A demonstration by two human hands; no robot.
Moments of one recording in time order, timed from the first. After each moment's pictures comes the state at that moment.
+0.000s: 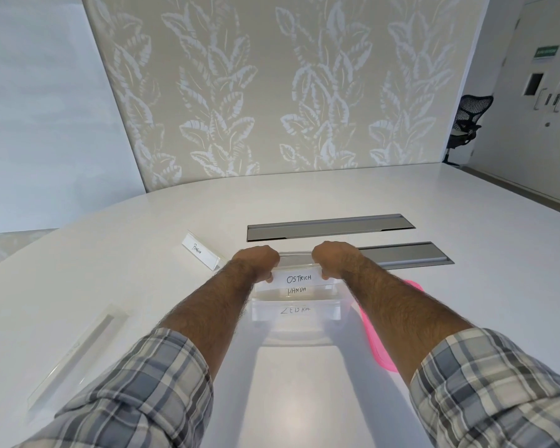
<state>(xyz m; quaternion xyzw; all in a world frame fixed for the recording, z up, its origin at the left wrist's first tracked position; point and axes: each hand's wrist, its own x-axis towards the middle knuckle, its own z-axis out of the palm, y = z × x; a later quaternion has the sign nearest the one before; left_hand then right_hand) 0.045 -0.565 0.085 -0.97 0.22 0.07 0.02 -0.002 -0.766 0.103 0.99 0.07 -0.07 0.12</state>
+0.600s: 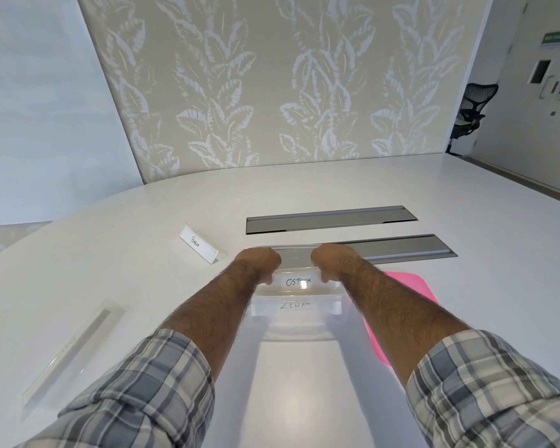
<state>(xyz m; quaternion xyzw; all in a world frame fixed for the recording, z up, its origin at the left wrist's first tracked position) 0.044 -0.572 0.070 -0.96 0.25 0.07 0.12 0.007 -0.765 0.077 0.98 0.08 -0.11 0.12</state>
